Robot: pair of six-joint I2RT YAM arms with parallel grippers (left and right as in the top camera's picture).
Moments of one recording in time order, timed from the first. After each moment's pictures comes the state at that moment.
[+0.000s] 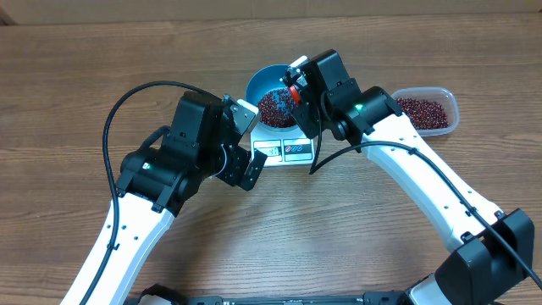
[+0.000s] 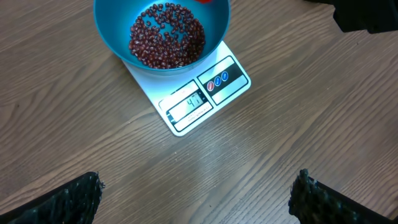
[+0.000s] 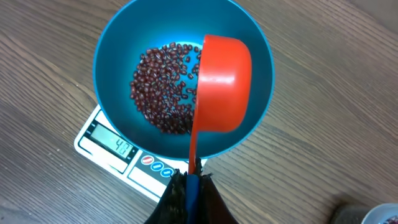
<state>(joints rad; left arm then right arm) -0.42 1.26 1.25 -0.93 0.16 0.08 0.53 1.70 1.51 -0.79 0.07 -0.13</state>
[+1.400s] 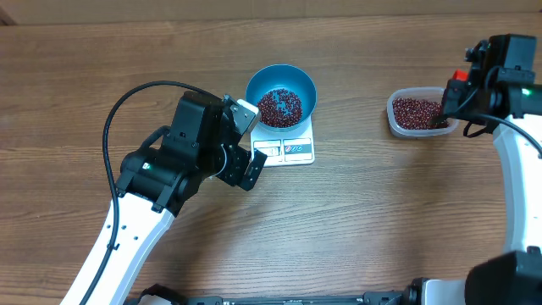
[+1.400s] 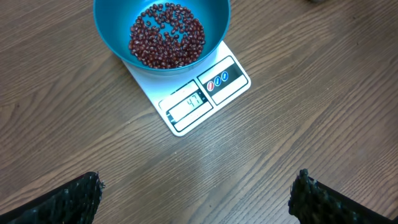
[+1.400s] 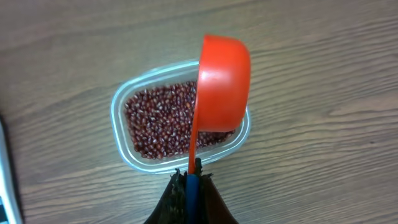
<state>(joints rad) -0.42 1.26 1.25 -0.93 0.16 0.08 -0.18 1.57 1.47 -0.95 0.04 0.03</state>
